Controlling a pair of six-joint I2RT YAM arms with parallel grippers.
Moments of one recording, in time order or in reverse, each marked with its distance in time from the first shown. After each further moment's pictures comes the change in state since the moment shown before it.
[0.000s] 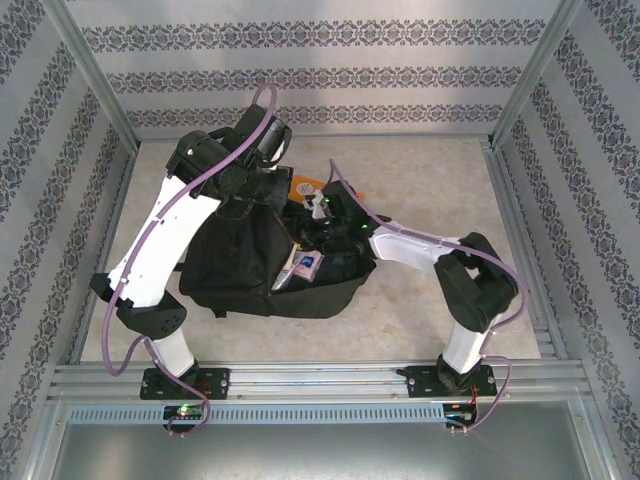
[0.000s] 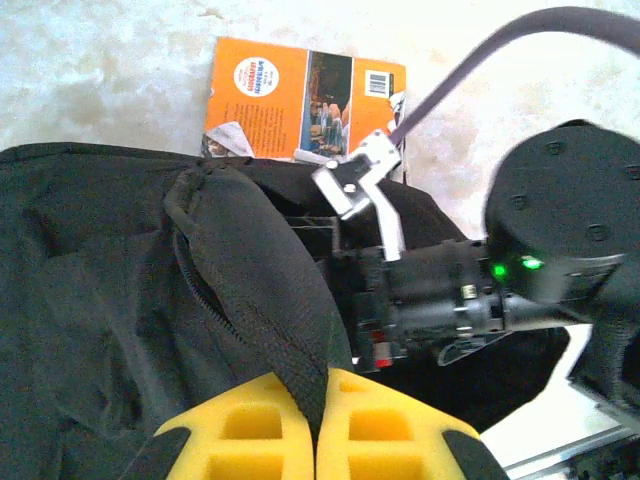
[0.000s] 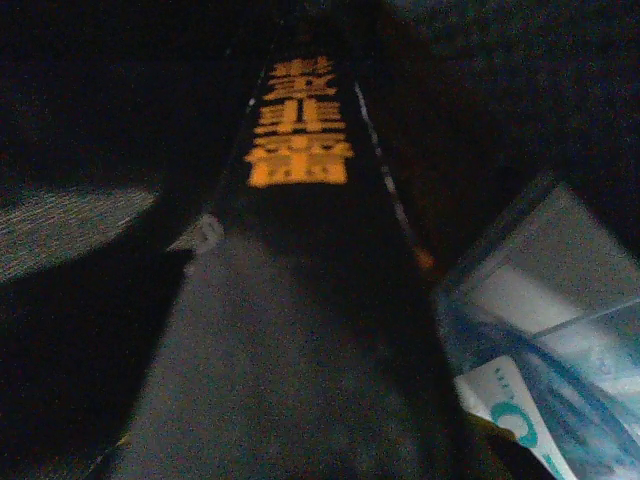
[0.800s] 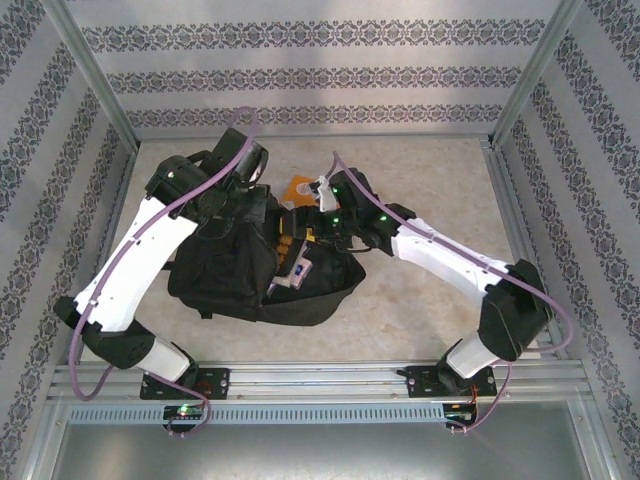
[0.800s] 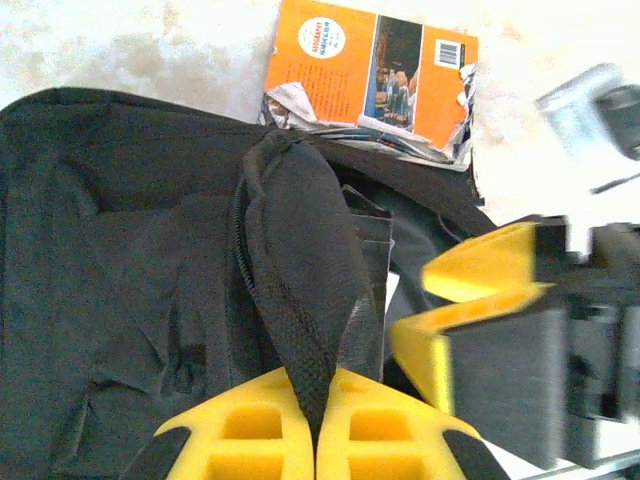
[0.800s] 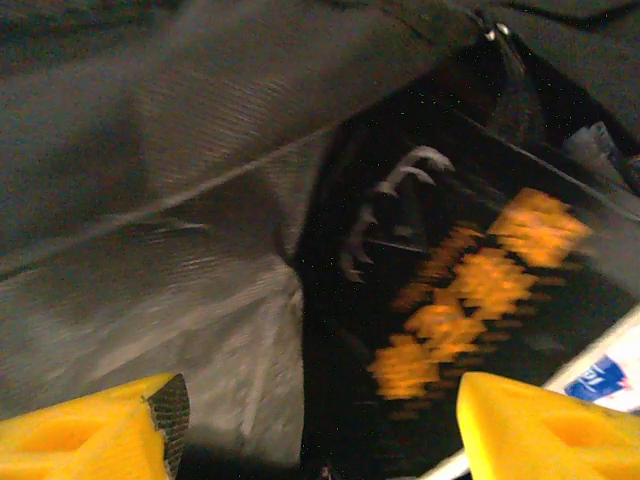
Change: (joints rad) left arm 0.050 -0.250 -0.420 0.140 -0.026 -0.014; right arm 0.014 -0.254 0.095 -0.425 0.173 -0.382
